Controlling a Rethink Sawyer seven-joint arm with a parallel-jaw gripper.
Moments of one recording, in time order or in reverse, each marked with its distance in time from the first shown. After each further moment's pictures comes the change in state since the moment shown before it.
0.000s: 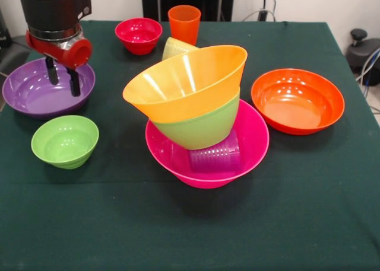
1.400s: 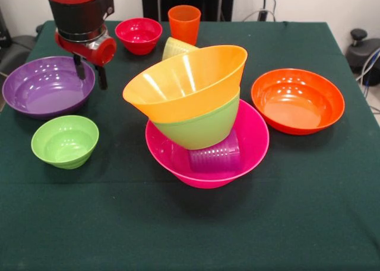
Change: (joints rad) arm -0.003 0.016 0.000 0.083 0.000 0.000 0.000
